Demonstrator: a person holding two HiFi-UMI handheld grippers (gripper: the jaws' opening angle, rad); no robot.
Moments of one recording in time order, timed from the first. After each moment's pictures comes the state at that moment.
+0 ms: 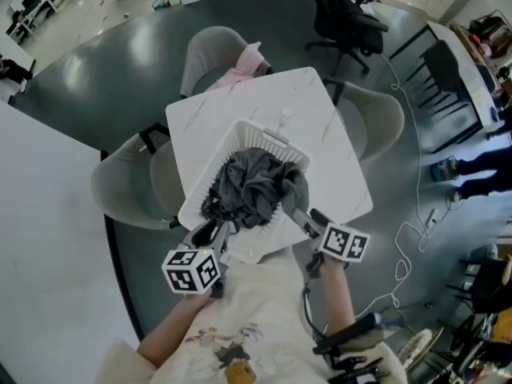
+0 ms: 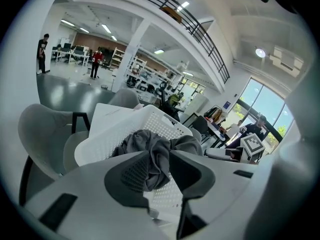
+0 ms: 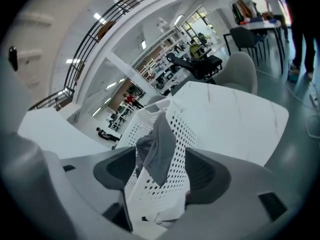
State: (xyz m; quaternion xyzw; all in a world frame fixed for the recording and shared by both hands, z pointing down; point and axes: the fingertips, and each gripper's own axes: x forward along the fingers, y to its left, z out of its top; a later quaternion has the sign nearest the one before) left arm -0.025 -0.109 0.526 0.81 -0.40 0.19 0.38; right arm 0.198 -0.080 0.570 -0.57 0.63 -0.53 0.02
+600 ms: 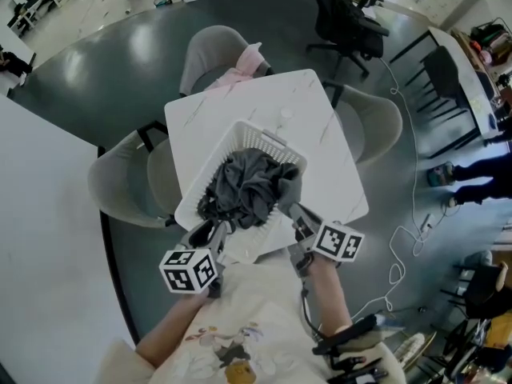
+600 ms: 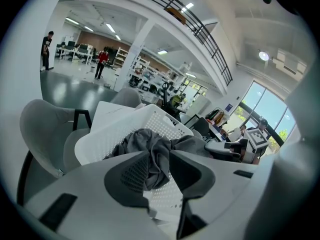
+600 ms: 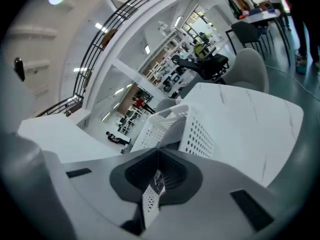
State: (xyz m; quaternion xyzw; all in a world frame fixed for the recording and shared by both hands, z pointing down) left arm -0.026 -0.106 0.534 0.80 -0.41 0.18 0.40; right arm 0.176 -0.105 0.542 -0.55 0.66 -0.52 0.06
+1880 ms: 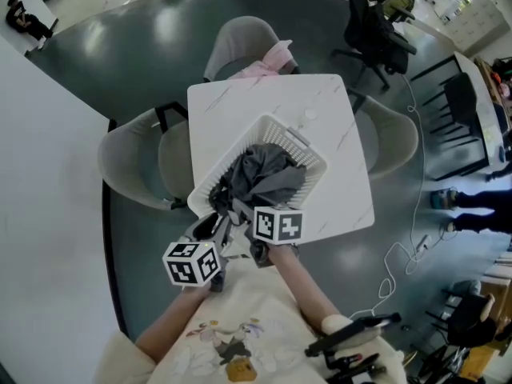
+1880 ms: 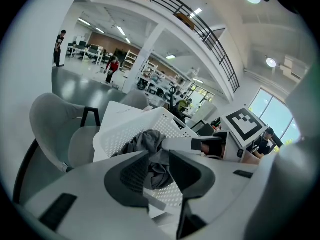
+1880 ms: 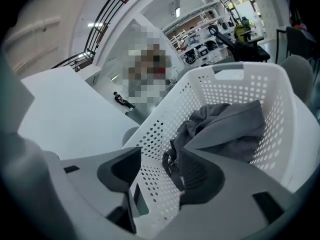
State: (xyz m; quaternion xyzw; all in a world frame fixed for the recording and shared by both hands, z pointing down) left arm -0.054 -0.102 0.541 0.78 -0.45 0.15 0.41; right arm 0.008 -0.143 0.582 -0.45 0.73 -0.50 -0.14
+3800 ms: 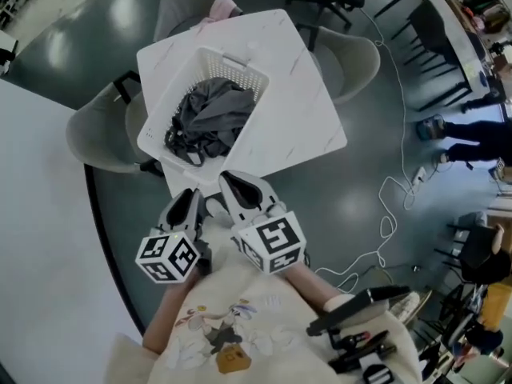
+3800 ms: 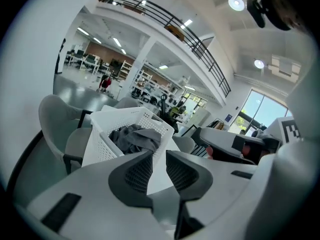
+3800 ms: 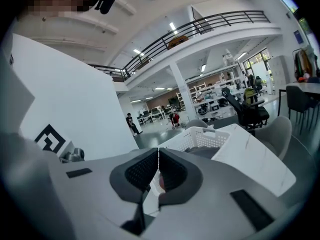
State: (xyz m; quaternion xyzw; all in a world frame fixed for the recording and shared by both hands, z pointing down) left arm -0.002 0.031 0.500 0.81 -0.45 0.10 0.38; right arm 0.074 0.019 0.448 -0.52 0.82 -0.23 -0.05
